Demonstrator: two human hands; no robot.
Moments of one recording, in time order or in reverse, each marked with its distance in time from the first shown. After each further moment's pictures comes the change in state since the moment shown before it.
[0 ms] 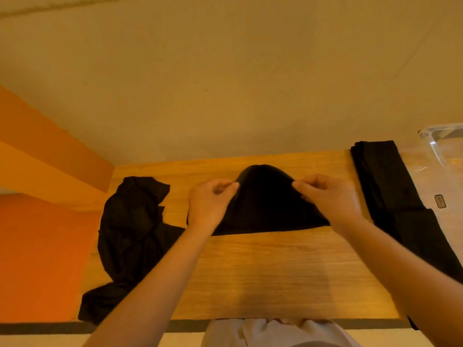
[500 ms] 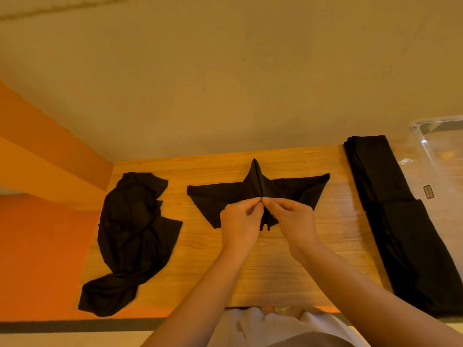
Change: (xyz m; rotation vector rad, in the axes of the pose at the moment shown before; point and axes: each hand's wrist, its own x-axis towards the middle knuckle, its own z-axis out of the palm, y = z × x) left_hand -0.071 0.007 0.058 -0.054 -0.050 0.045; right_hand -0.058 0.029 0.056 0.312 0.006 0.018
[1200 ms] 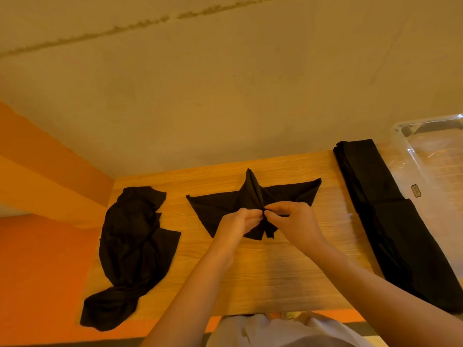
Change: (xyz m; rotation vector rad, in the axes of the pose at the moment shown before) left_hand 0.004 0.009 -0.007 -0.345 -0.254 -0.460; right_hand 0.014 0.003 -0.034 -0.496 -0.123 -0.272
